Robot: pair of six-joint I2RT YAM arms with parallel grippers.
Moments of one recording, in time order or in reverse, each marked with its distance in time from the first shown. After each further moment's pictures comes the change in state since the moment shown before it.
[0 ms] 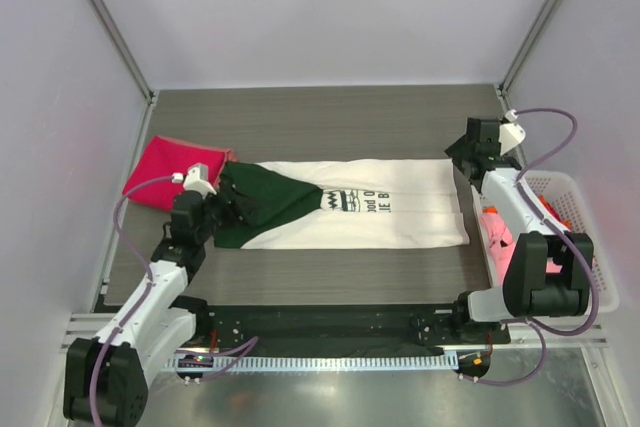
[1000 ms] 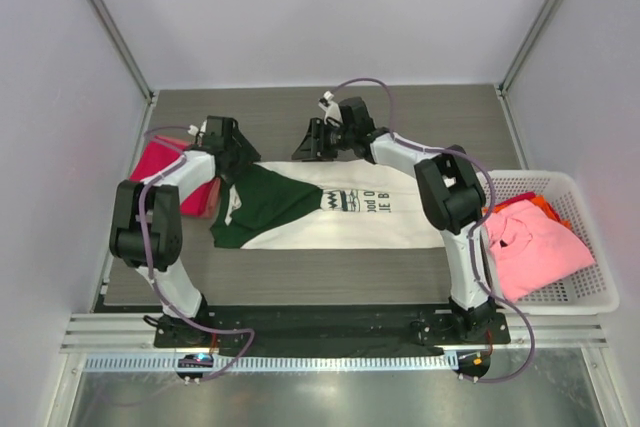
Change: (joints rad) left arm 0.010 0.858 0.769 -0.370 -0.211 -0.189; right arm 0.535 0.761 0.589 0.339 -0.990 -0.207
